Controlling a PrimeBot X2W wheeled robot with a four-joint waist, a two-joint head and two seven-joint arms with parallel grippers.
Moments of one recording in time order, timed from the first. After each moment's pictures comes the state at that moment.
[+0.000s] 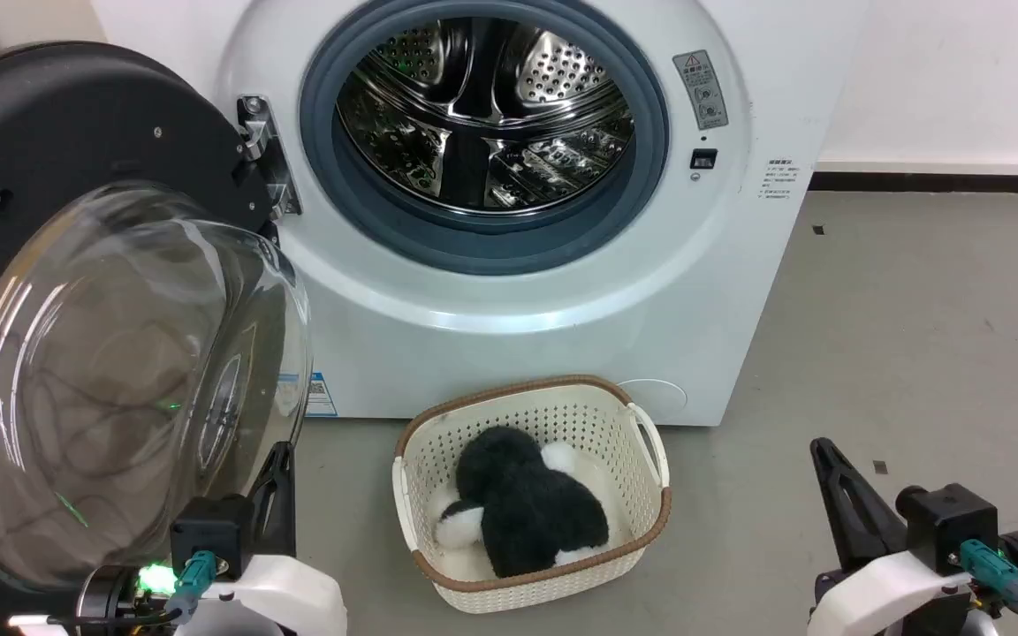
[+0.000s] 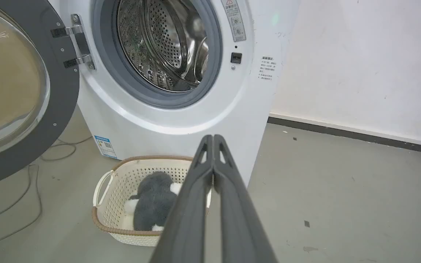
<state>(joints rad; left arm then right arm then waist) 0.02 0.05 0.00 0.00 0.00 0.01 0.00 0.01 -0.06 0.00 0.00 0.01 0.13 0.00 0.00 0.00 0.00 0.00</state>
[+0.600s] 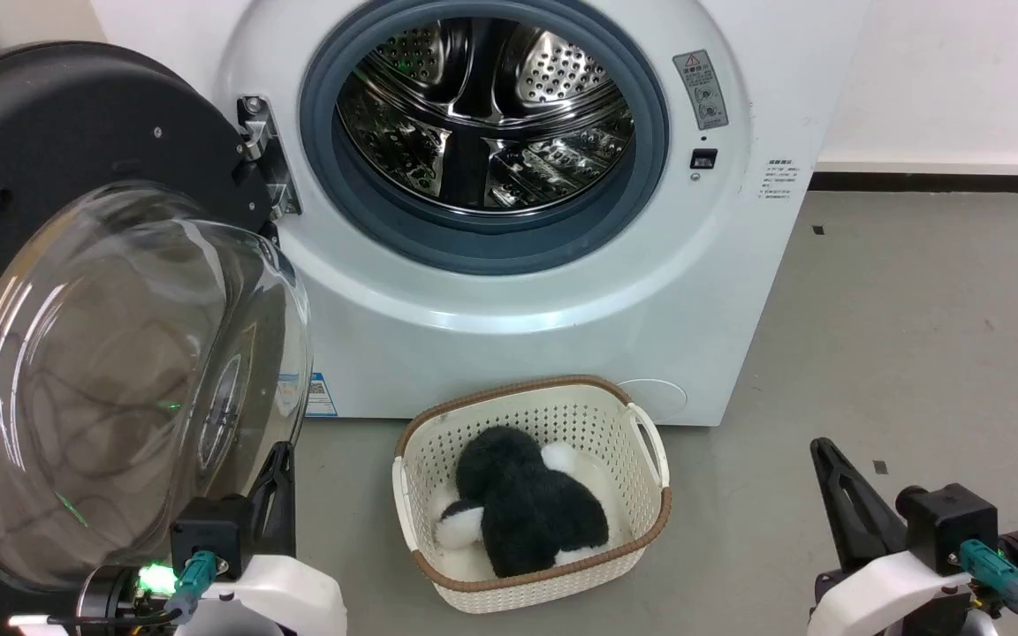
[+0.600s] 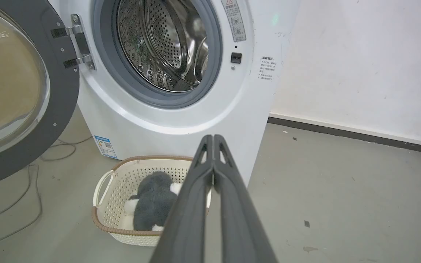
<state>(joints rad) 0.02 0.05 0.00 0.00 0.00 0.01 0.00 0.01 -0.06 0.00 0.00 0.01 0.13 0.00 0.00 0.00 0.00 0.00</state>
